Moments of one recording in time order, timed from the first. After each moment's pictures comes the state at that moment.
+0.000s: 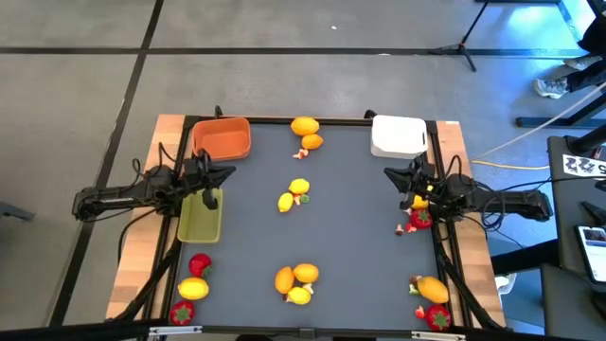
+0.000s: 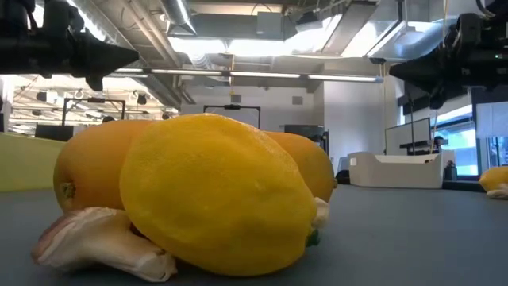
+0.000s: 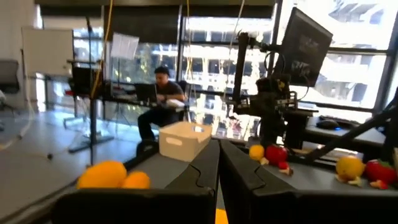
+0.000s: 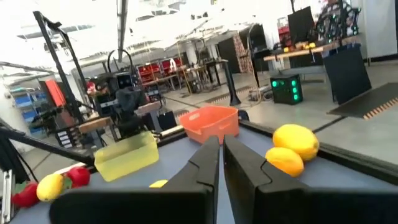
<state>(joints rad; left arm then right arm) 0.13 0.01 0.01 0.18 -0.22 -0.05 -0.01 0.12 0.02 0.25 0.35 0.21</state>
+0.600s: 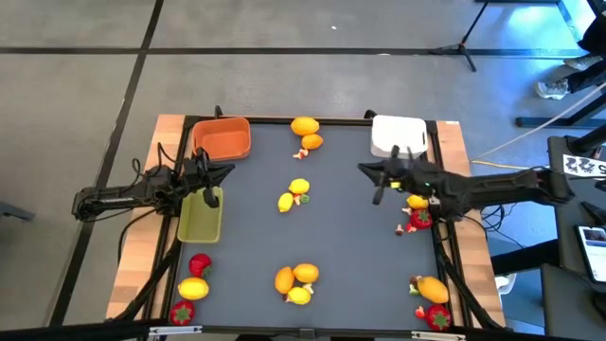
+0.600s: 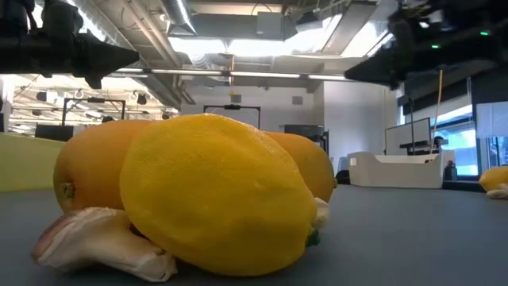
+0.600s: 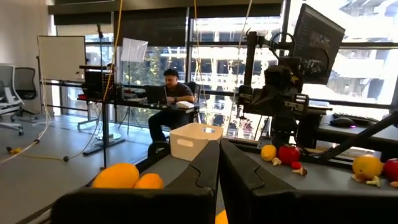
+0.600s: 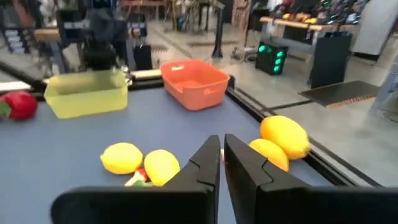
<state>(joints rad) 0.13 0.01 0.01 0.18 -0.26 -0.02 -0.11 0.88 0.34 0.41 0.26 -0.01</state>
